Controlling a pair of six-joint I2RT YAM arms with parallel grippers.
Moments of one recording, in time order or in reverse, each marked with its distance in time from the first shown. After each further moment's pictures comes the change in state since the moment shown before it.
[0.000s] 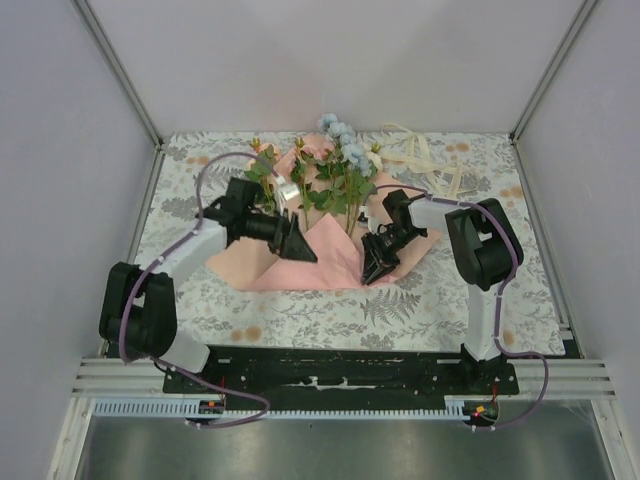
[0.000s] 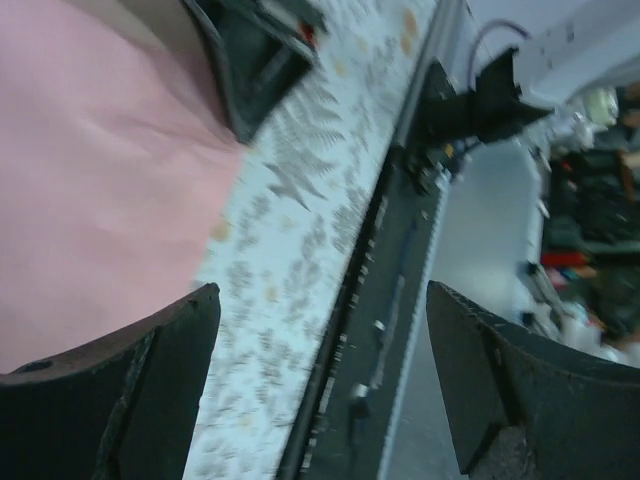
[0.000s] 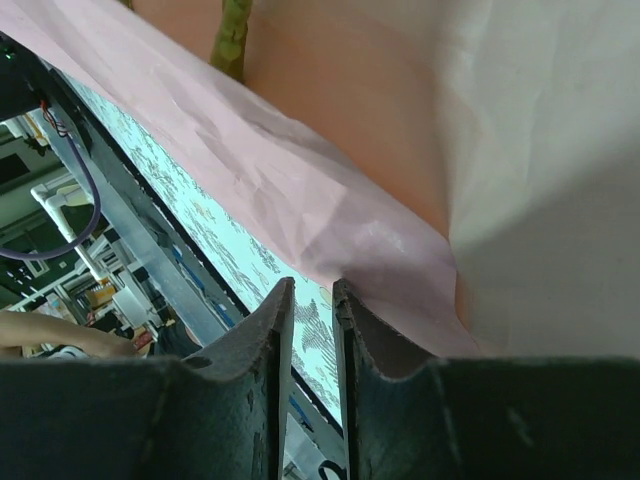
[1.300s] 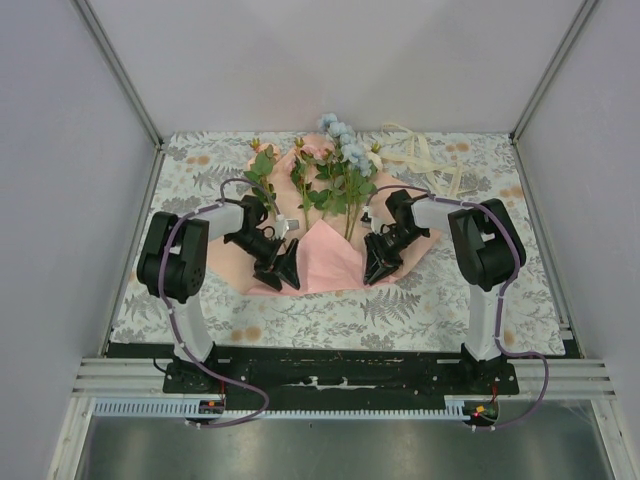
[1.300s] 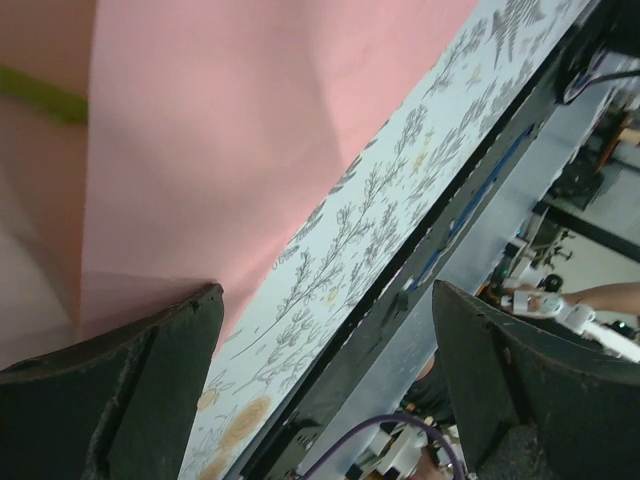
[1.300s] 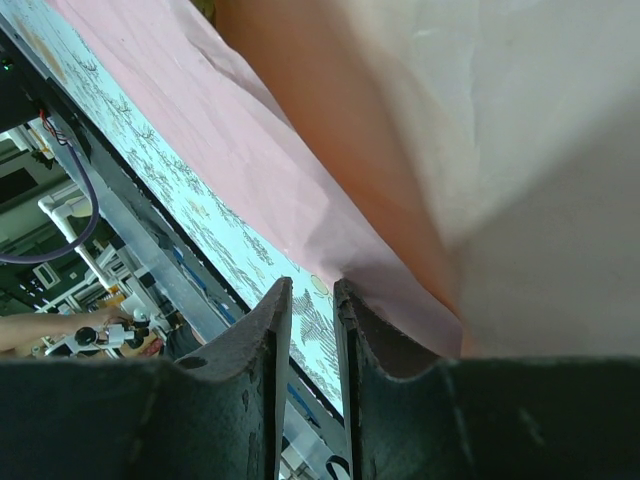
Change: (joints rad) left arm 0.017 0.394 0.055 -0.412 -0.220 0.159; right arm -0.019 -0.012 -0.015 -0.005 0.032 0.027
